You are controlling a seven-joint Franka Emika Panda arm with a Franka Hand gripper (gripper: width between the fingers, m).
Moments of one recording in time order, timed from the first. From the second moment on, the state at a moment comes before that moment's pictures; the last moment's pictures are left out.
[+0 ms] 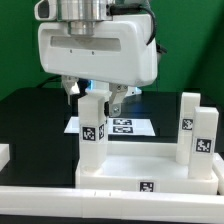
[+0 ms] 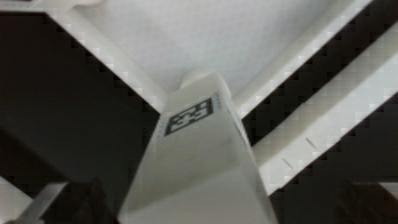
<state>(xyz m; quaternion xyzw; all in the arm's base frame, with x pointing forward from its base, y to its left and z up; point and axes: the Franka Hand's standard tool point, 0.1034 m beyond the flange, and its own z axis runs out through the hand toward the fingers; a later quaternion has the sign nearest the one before) 0.618 -0.069 0.123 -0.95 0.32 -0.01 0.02</state>
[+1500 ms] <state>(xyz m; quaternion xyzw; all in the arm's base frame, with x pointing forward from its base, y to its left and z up) 0.618 -0.073 0.122 -0.97 0.25 -0.02 0.01</state>
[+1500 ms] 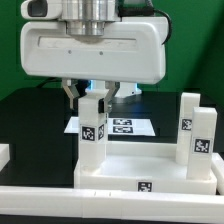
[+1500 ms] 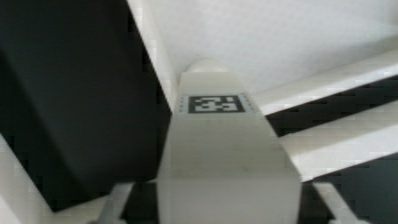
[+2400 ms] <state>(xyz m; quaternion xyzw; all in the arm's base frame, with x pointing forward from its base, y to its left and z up) 0.618 -0.073 0.121 -0.80 0.60 -0.02 0.04</state>
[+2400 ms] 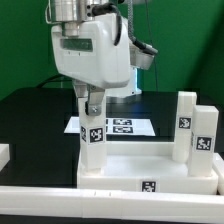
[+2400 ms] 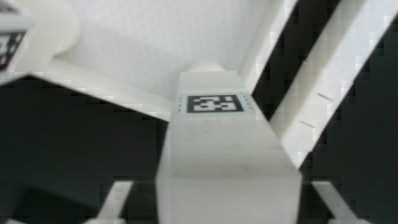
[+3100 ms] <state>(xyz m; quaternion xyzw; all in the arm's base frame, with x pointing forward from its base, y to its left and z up) 0.620 -0.068 0.120 -0.66 0.75 -0.01 0.04</state>
